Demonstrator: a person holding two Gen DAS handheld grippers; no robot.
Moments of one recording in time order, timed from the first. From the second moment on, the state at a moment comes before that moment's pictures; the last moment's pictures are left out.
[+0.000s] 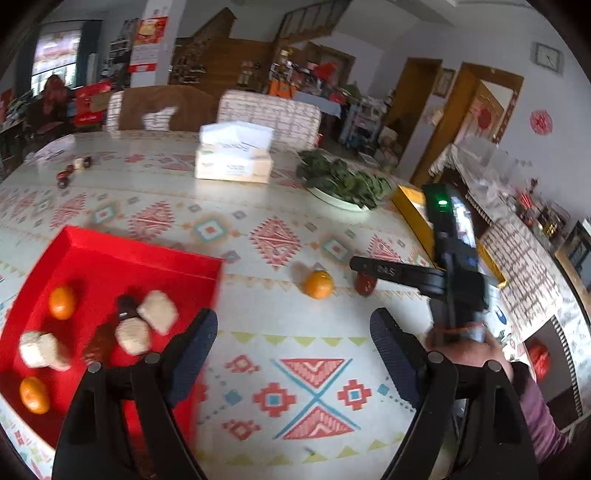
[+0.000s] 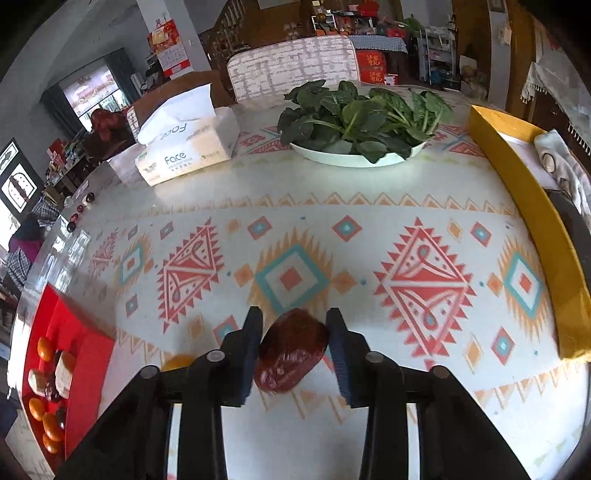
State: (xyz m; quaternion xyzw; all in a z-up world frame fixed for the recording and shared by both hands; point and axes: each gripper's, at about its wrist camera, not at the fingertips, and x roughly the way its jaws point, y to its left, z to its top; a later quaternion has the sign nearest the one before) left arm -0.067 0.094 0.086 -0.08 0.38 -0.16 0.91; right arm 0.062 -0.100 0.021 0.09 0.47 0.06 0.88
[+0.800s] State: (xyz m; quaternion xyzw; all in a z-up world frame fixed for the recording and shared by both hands) left arm 0.025 0.014 0.018 0.02 0.44 -0.16 0.88; right arm 0.010 -0.147 0.013 0.16 0.47 0.12 0.86
